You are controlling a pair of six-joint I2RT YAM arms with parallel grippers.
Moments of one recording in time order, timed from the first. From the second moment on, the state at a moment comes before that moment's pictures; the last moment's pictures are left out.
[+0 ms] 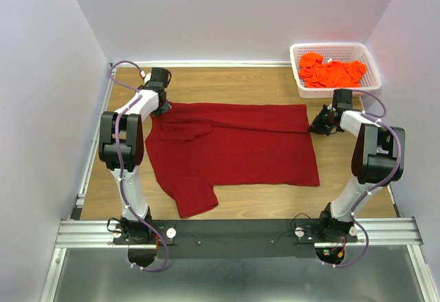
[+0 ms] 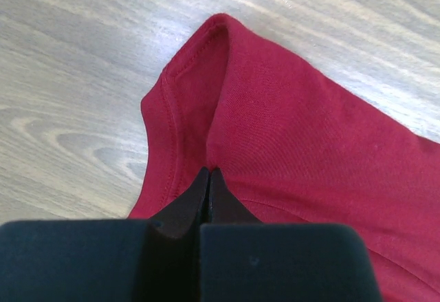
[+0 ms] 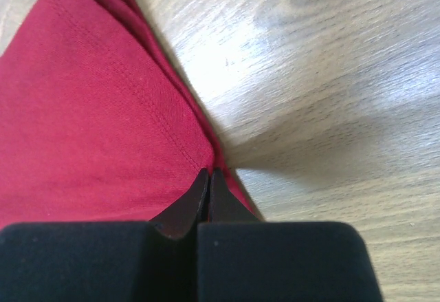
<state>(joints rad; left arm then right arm) -0.10 2.00 1.48 -0.50 -0.30 -0.45 -0.15 1.79 1.06 -0.29 -0.18 0.49</state>
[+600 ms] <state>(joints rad) -0.10 1.93 1.37 -0.49 -0.30 -0.50 -0.13 1.73 1.06 -0.31 -0.17 0.49</state>
